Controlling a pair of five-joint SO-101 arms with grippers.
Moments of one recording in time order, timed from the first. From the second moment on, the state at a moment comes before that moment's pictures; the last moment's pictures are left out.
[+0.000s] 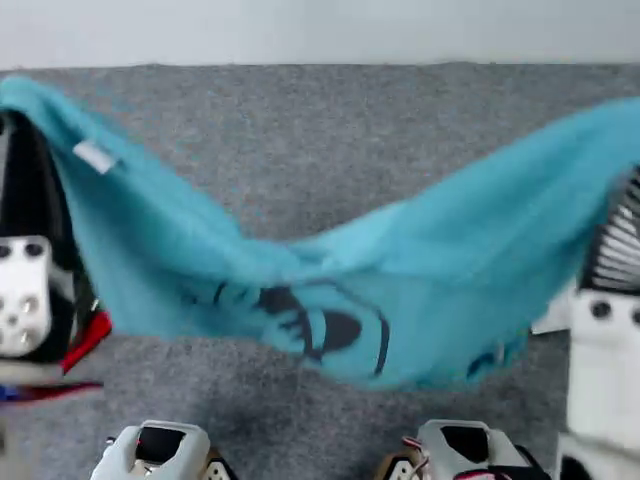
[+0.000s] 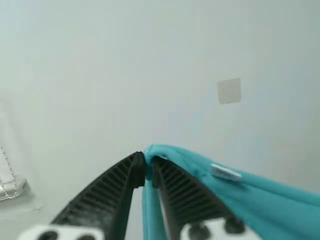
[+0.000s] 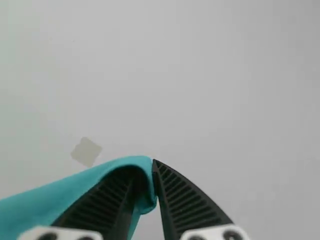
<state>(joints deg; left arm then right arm) 2.4 -35.7 -51.0 90.0 -8.9 1.6 -29.5 -73.3 83.0 27.8</state>
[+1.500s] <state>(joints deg) -8.5 -1.1 25.1 18.1 -8.8 -3.1 30.9 -41.9 45.1 27.6</state>
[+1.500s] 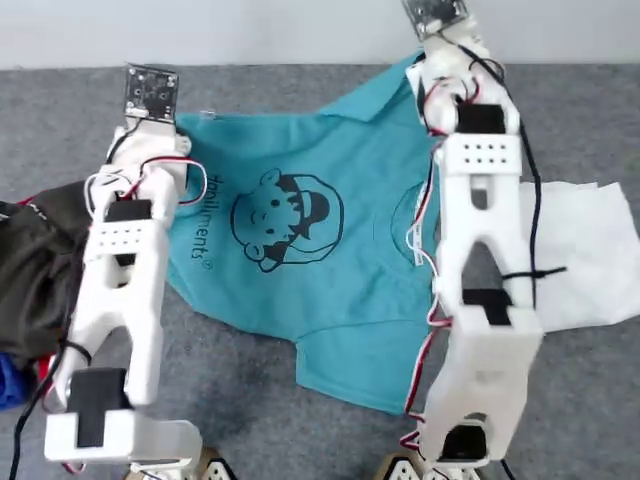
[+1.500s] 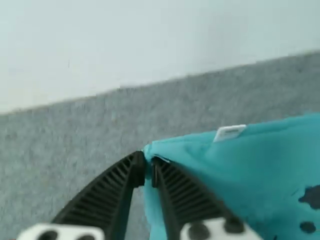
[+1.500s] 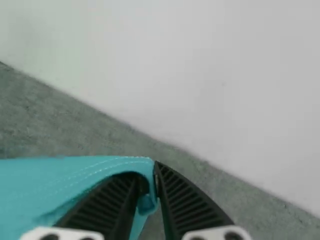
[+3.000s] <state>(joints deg) -19.3 -8.2 32.4 59.4 -19.1 -15.2 -22.5 27.6 89.6 40.0</state>
